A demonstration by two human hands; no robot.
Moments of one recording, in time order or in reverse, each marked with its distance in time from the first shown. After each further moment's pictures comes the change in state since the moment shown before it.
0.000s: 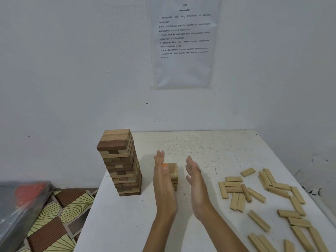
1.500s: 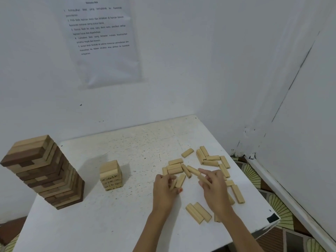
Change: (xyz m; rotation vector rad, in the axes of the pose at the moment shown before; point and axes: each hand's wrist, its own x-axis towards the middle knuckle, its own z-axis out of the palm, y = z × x) left_hand -0.055 -0.058 0.116 0.565 -0.476 -0.058; right_hand -0.055 0.032 -0.210 -0.672 0.477 -0.245
